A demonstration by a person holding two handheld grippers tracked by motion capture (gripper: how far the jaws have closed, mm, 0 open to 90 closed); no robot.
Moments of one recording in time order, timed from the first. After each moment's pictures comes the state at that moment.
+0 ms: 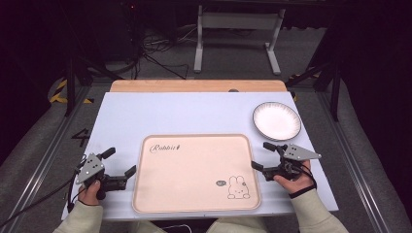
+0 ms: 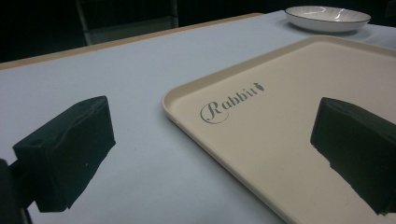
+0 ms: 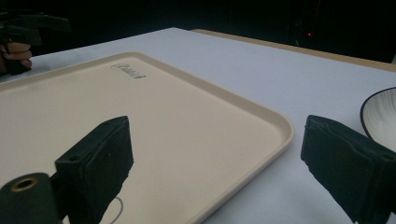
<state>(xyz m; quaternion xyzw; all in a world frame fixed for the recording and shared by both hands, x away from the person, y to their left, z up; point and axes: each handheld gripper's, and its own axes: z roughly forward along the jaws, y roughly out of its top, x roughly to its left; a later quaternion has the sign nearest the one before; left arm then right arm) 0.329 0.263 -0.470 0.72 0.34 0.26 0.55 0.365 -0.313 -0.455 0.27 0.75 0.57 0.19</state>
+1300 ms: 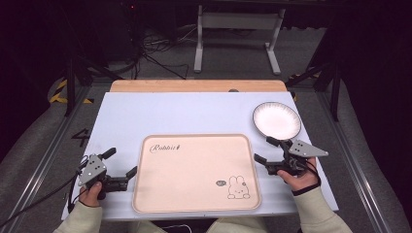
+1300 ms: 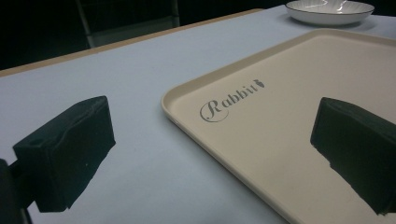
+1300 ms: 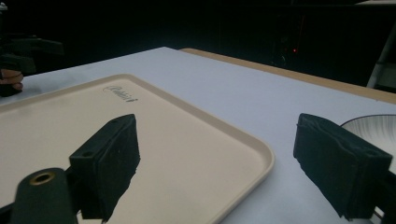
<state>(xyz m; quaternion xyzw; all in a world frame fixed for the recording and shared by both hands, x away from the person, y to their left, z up) 0.327 0.260 -0.470 0.73 0.33 0.27 0.54 0.364 -0.316 -0.432 0.28 0.73 0.59 0.21</state>
